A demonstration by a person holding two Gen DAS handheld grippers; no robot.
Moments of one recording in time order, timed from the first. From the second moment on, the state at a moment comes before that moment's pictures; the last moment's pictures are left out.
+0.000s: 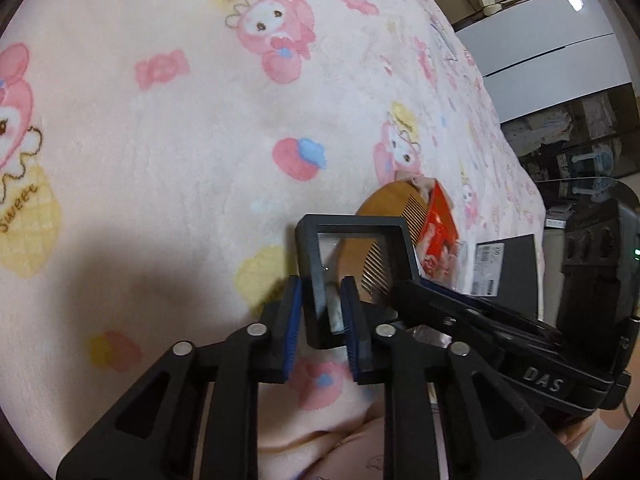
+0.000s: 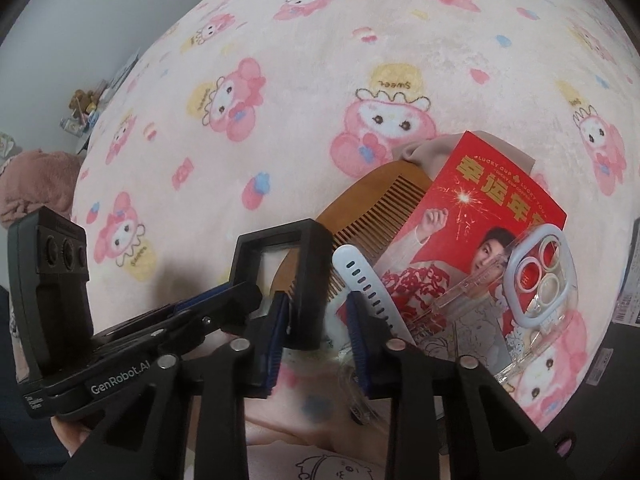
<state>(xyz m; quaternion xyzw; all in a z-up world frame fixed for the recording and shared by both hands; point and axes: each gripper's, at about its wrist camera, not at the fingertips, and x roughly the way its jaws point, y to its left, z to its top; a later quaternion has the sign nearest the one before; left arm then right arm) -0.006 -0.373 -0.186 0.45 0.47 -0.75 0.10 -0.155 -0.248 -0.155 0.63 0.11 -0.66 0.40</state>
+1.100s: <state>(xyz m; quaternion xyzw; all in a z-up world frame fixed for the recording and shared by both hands) -0.188 0.005 -0.087 0.57 0.17 -0.79 -0.17 -0.191 0.160 -0.068 0.53 -0.02 -0.81 0.23</state>
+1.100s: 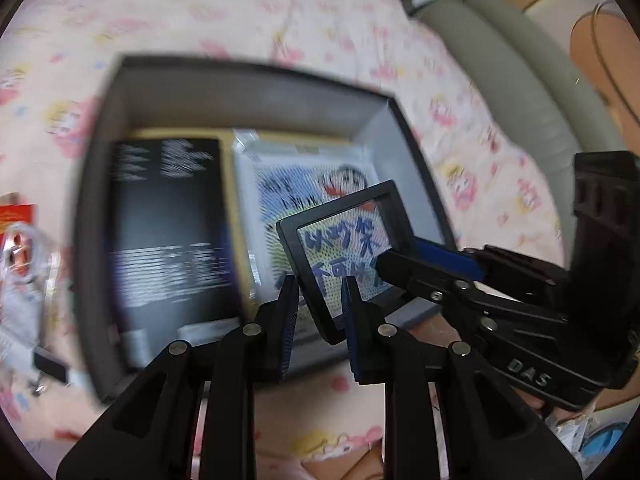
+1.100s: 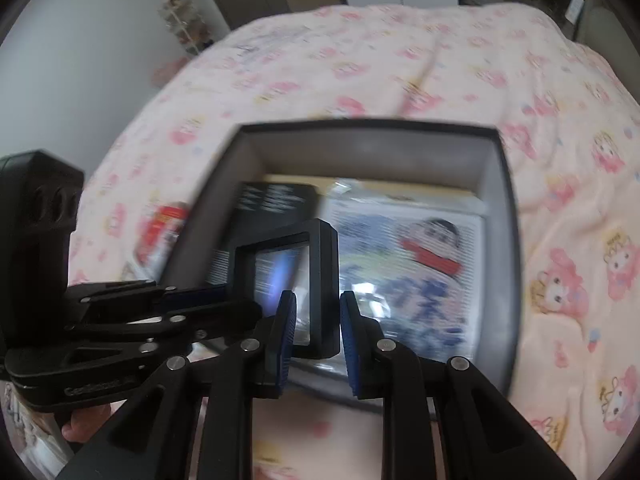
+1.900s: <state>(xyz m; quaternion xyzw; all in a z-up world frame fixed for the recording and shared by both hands) -0.189 0.016 -0.133 0.61 0.19 -0.76 -0.11 -0.205 0.192 -0.109 0.53 -0.03 -0.84 0.16</state>
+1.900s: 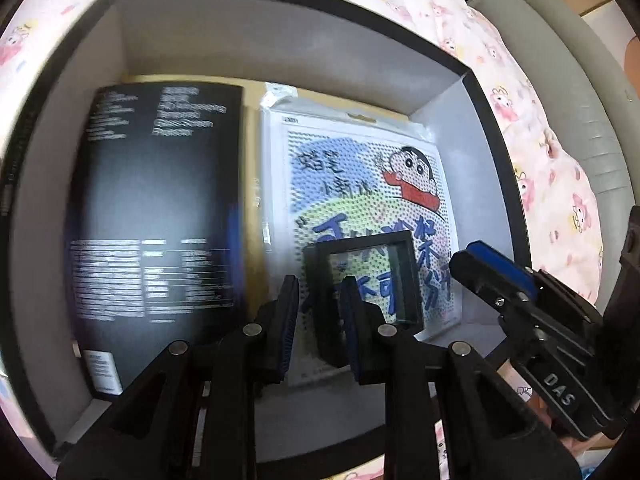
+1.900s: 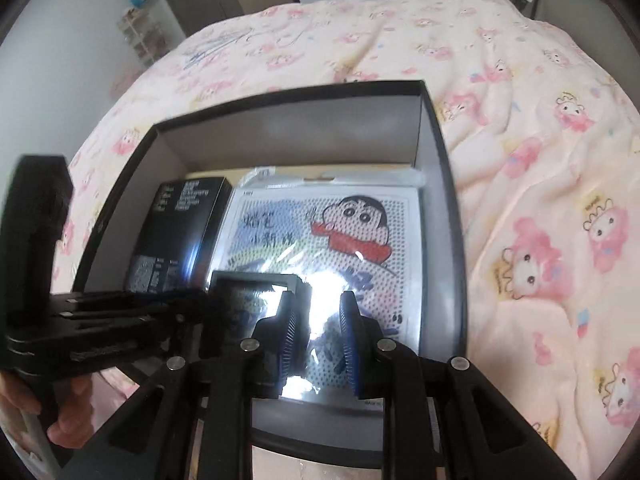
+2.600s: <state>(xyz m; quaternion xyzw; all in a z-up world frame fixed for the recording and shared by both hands) -0.169 -0.001 -0.110 0.56 0.23 -0.78 -0.14 -0.213 0.169 -0.133 0.58 0.01 -0.79 0.18</state>
